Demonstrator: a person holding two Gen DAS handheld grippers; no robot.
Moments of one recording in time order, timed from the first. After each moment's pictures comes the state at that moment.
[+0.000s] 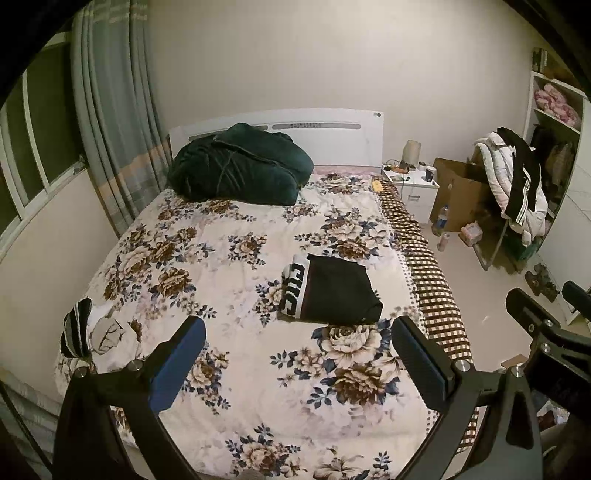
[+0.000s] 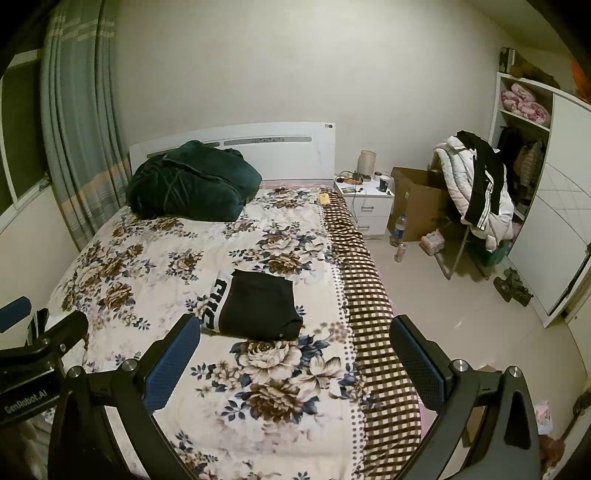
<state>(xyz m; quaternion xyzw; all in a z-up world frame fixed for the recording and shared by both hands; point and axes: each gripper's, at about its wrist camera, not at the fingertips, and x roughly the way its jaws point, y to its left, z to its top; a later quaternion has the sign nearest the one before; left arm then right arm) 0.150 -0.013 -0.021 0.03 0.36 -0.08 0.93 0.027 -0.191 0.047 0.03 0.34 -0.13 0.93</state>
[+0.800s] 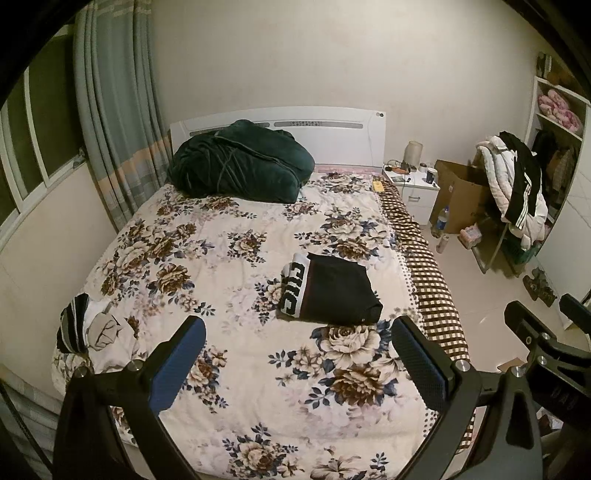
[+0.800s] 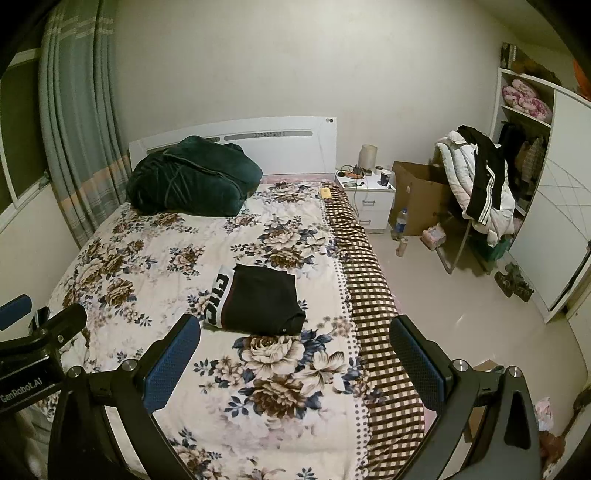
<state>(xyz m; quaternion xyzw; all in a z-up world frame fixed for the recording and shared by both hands) 0.153 -0.006 -0.022 0.03 0.36 -0.08 0.93 0.039 -0.196 0.041 0.02 0.35 -0.11 0.93</state>
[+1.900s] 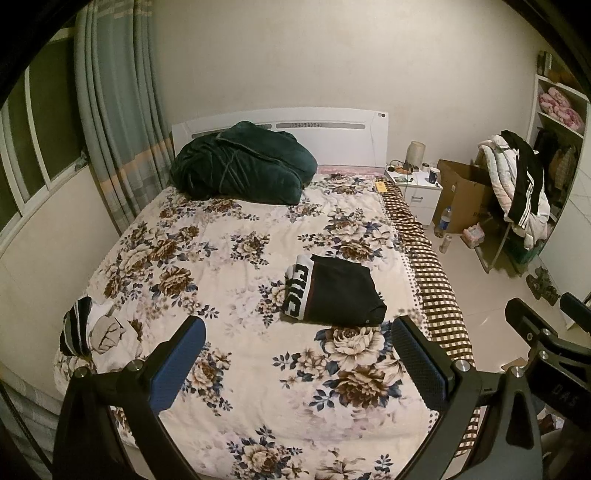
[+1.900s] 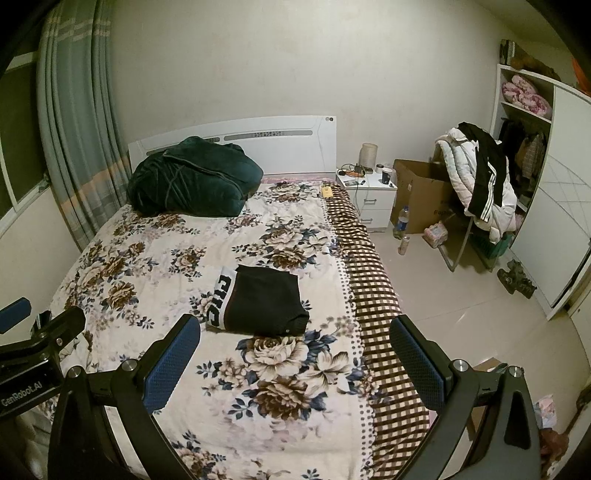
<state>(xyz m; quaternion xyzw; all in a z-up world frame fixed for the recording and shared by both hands) 0.156 -0.011 -0.023 0.03 0.36 -0.07 0.93 0.043 -0.202 0.040 0.03 0.35 -0.11 0.93</state>
